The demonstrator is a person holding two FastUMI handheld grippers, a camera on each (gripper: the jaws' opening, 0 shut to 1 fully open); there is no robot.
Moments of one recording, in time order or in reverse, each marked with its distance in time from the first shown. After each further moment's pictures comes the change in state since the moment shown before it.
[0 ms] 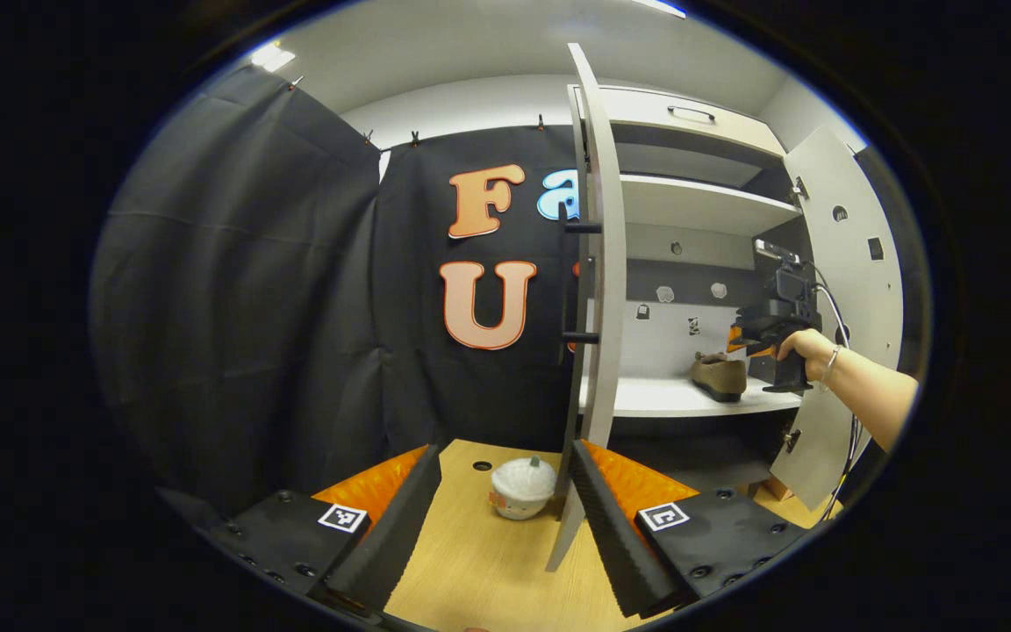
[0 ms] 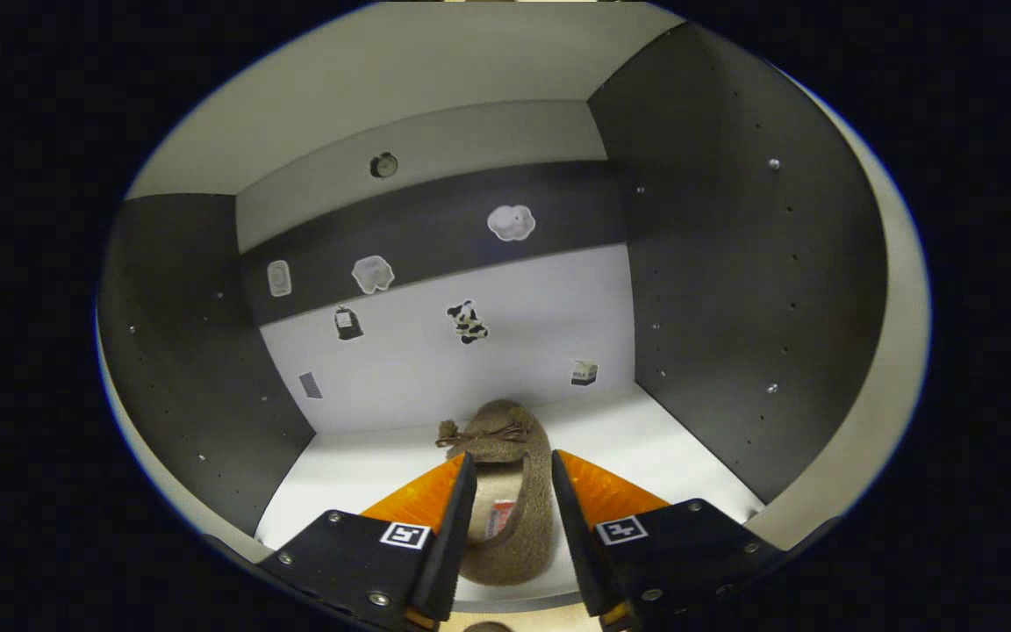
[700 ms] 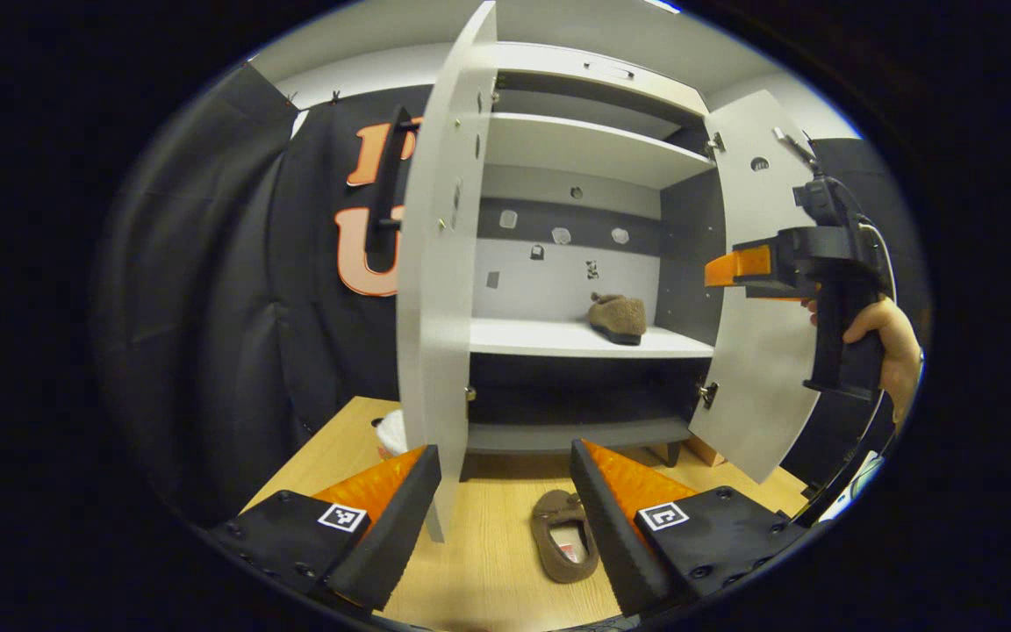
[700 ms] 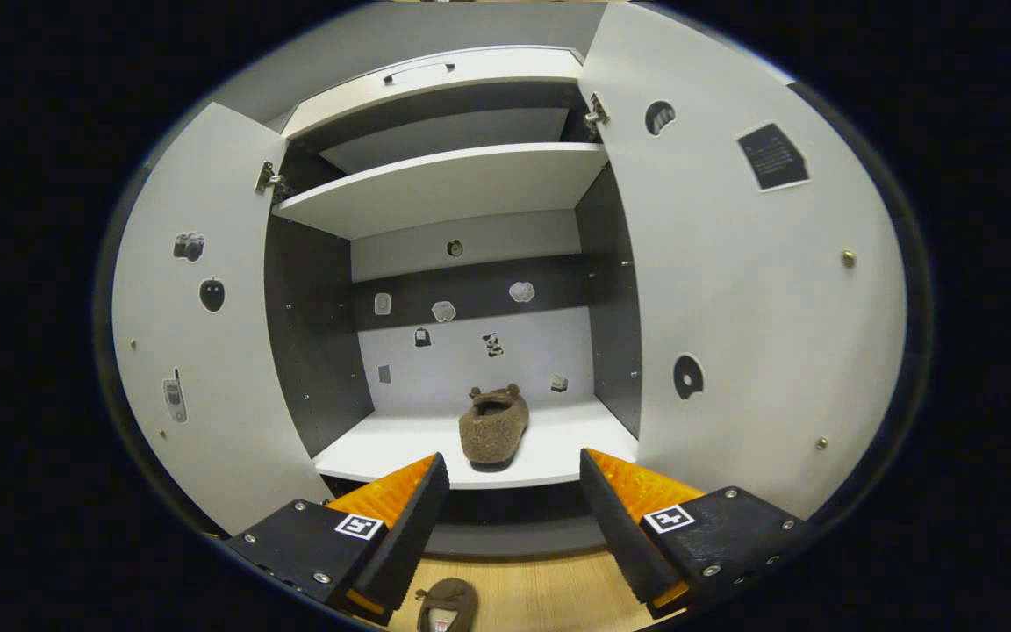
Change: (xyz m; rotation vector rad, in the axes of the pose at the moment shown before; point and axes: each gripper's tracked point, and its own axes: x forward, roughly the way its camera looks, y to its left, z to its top) left arm 0.006 -0.127 -0.095 0.001 0.174 -0.308; right arm -0.241 -0.038 -0.042 -0.086 -0.196 0.071
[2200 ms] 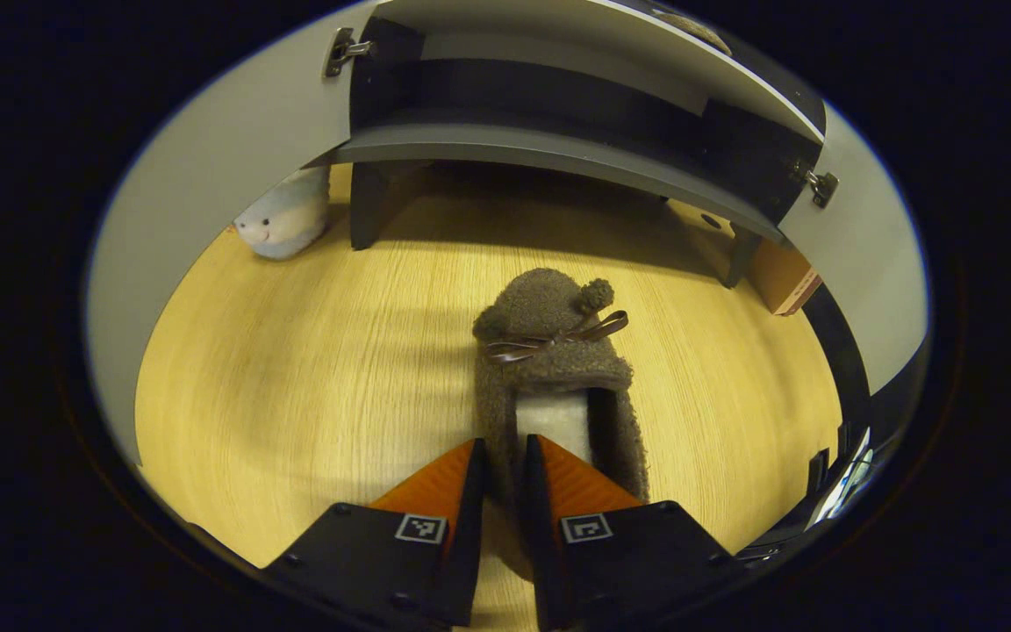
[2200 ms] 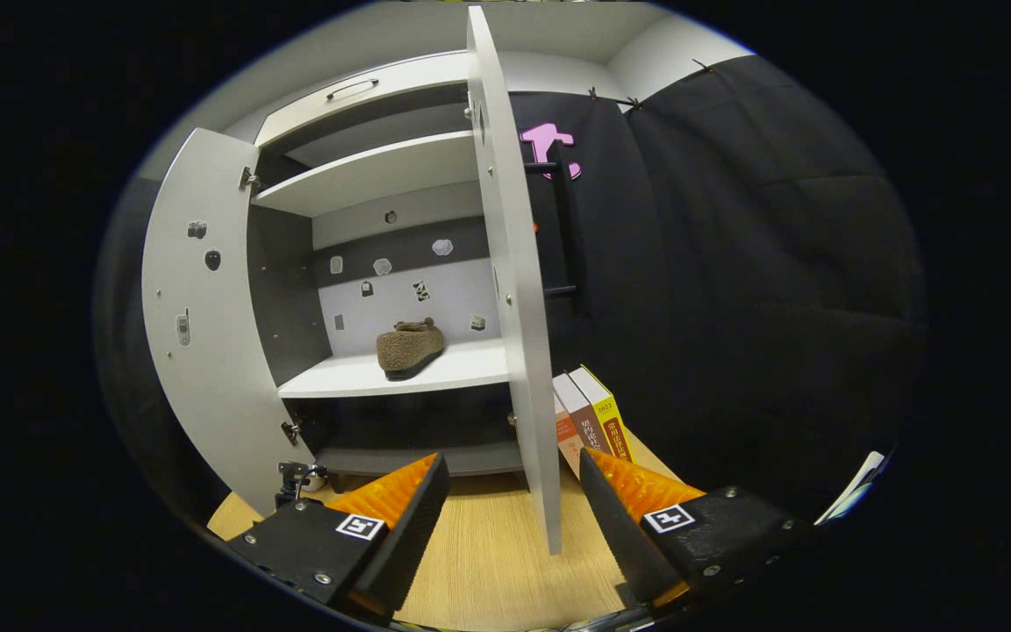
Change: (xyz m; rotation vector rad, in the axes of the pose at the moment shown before) left arm 0.142 -0.039 -0.283 -0.046 0.764 0.025; right arm -0.120 -0.141 -0.081 0.032 0.108 -0.061
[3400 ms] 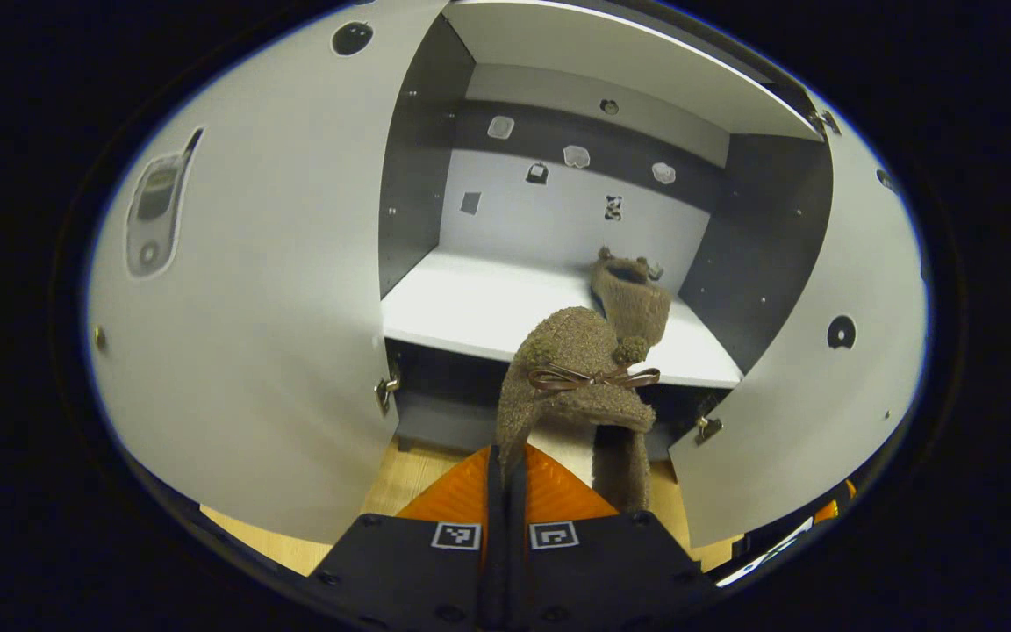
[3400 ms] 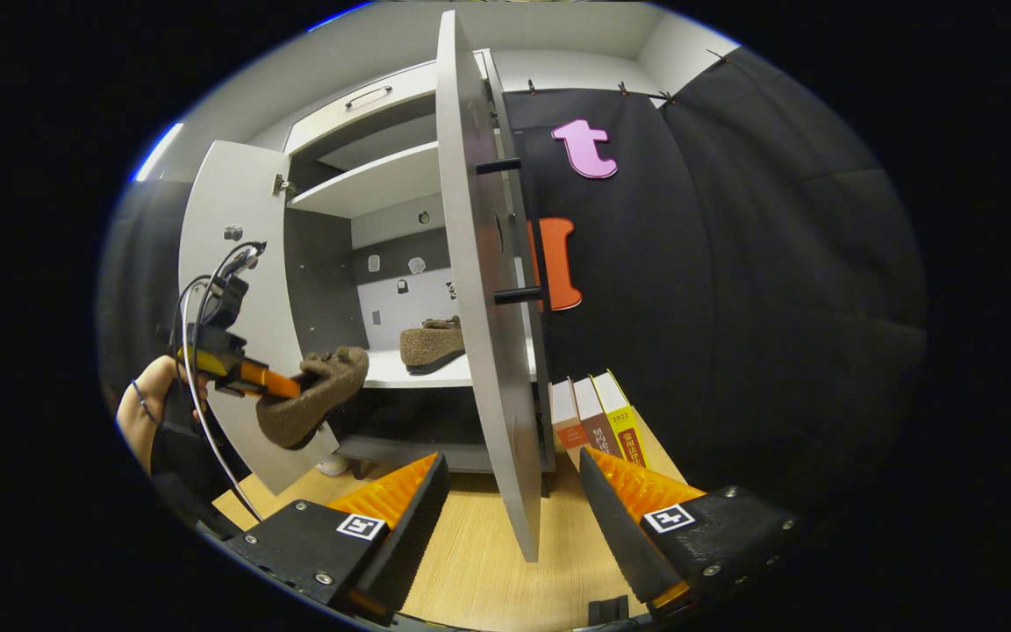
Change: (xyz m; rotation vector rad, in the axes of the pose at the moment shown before) left arm -0.291 0.026 0.286 -0.131 -0.424 0.001; right arm 0.009 -0.033 0.004 -0.016 0.002 0.186
